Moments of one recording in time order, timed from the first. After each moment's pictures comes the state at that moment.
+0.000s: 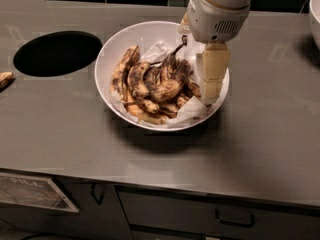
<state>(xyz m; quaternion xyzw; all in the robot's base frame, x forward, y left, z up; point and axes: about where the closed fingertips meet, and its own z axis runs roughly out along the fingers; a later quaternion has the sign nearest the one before) 0.512 -0.069 0.960 -0.76 0.63 -0.03 0.13</state>
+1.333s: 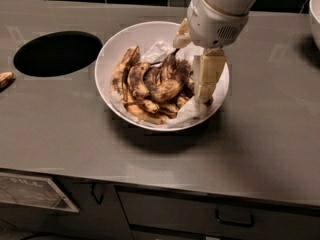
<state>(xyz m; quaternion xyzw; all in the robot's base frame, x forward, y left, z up) 0.513 -0.061 0.951 -0.78 0.60 0.00 0.16</state>
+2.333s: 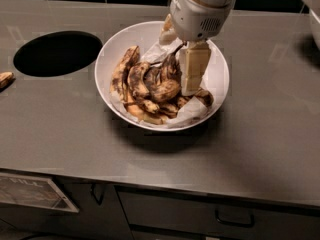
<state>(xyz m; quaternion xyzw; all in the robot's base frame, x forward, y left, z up) 0.523 -0.035 0.956 -0.81 0.57 0.00 0.14</state>
